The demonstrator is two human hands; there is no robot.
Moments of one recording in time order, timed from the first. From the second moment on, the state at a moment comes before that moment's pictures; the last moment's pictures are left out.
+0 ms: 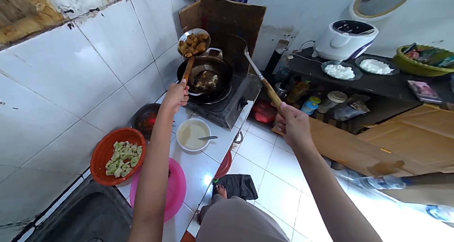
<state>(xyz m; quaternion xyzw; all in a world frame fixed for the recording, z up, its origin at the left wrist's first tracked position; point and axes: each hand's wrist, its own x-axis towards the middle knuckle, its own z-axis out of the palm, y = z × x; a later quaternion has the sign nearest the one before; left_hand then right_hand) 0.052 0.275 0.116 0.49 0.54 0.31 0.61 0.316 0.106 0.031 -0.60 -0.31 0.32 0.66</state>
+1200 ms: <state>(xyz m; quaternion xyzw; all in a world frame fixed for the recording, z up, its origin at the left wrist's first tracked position) -0.177 -0.148 -0.013 0.54 0.75 0.16 0.35 0.280 0.112 0.016 -0.55 -0.45 0.42 0.55</state>
